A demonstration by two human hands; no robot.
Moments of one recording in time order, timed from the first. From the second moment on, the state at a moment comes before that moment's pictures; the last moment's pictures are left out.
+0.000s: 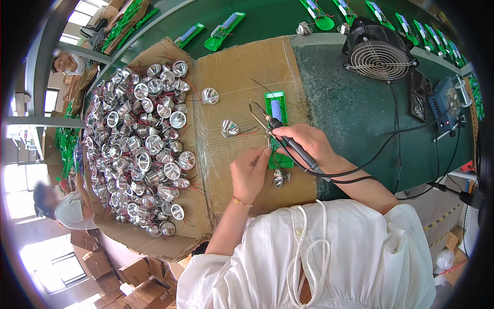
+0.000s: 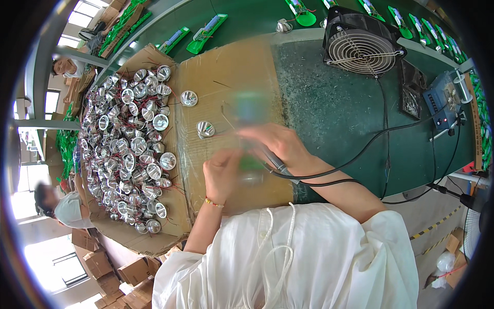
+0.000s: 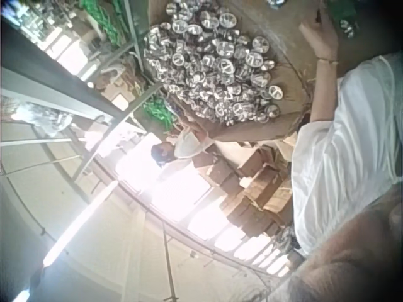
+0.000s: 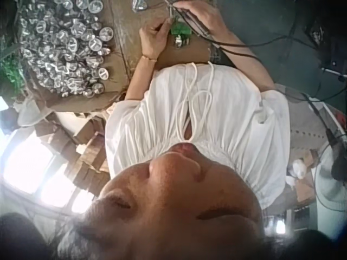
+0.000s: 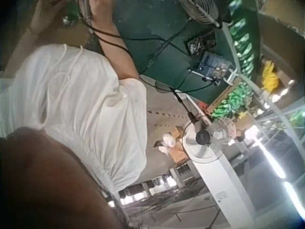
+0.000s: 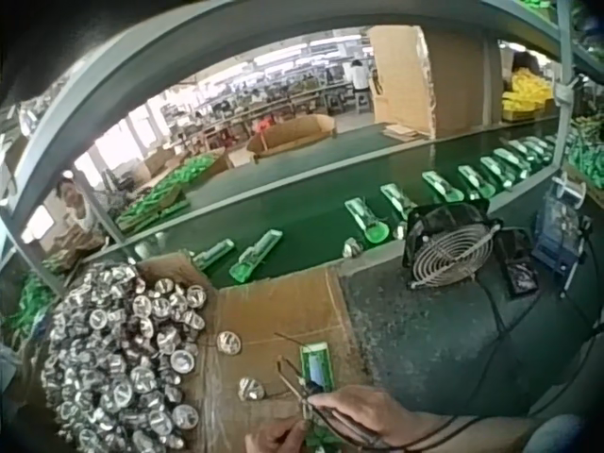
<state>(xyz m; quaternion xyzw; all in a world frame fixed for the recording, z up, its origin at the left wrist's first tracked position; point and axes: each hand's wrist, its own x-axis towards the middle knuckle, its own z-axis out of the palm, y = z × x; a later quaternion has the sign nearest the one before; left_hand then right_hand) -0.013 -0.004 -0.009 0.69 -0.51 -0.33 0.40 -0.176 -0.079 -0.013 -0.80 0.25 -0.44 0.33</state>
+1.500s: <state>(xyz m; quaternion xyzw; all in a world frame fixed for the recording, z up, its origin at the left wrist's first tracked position) 0.040 -0.219 0.044 0.73 -0.67 -0.02 0.09 -0.252 -0.046 -0.022 -0.46 0.44 -0.52 0.57</state>
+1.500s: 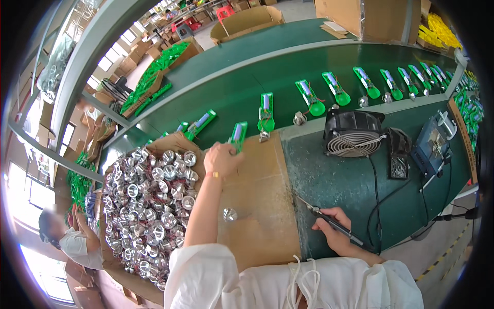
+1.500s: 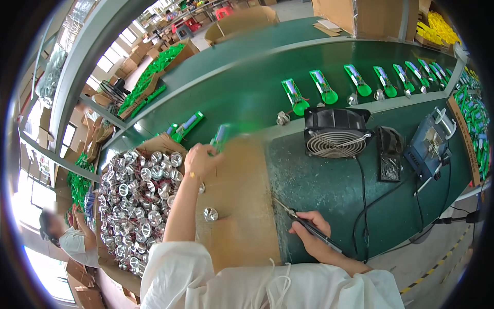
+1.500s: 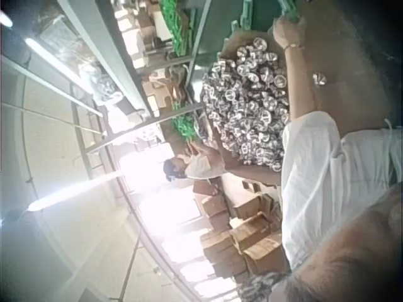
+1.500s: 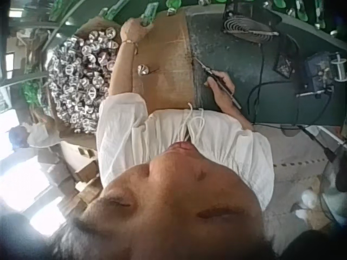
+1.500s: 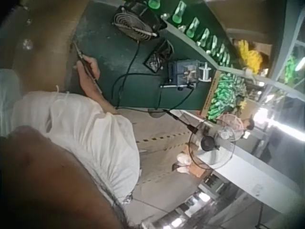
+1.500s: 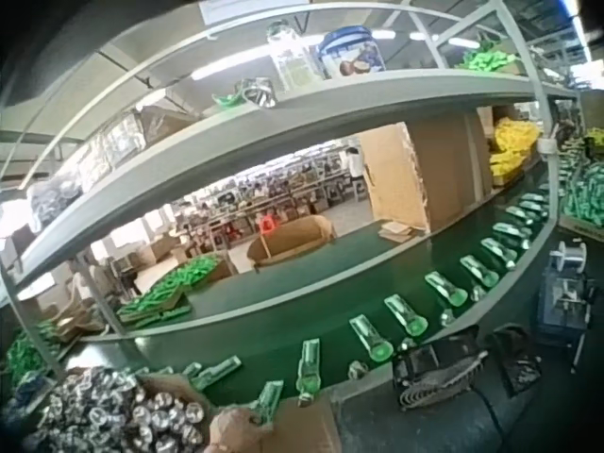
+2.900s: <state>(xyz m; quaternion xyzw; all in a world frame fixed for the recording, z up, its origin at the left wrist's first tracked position) -0.024 0.005 0.004 0.63 -0.65 -0.22 0.36 -0.246 -0.002 0.004 -0.64 0.44 -0.44 0.46</state>
